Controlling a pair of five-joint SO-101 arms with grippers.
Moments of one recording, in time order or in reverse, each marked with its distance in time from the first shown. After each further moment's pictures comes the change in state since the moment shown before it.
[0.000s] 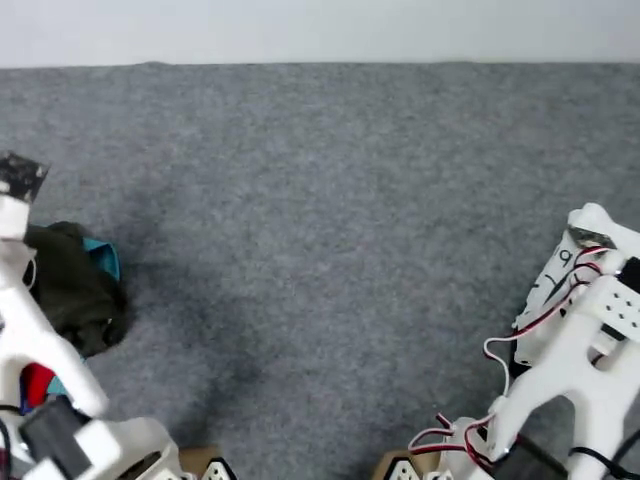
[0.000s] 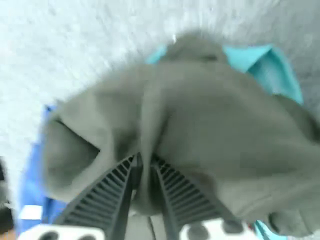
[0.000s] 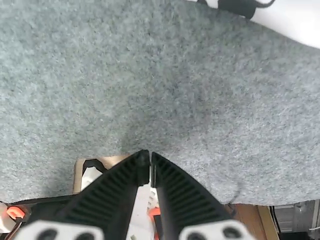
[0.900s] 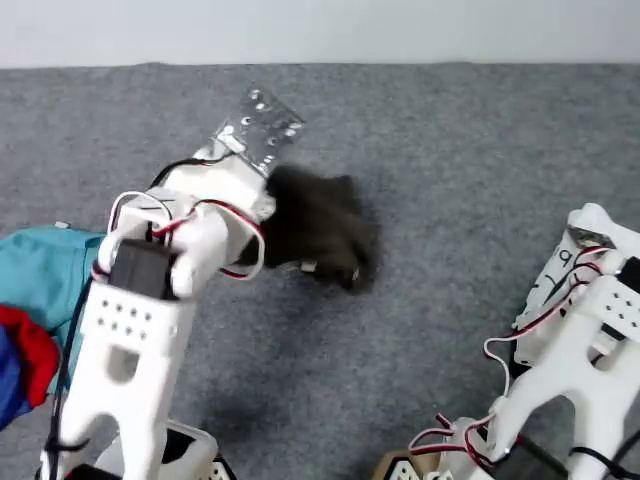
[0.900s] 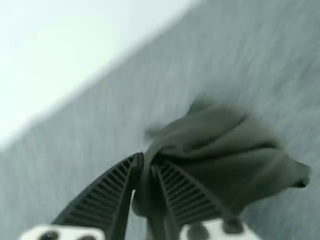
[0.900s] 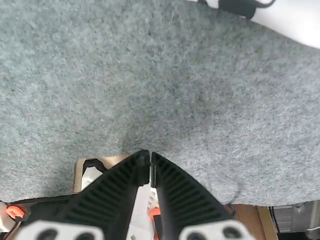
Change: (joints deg) left arm 55.2 -21.3 0.9 8.3 33.9; right arm -1.0 0.0 0.0 0.0 0.0
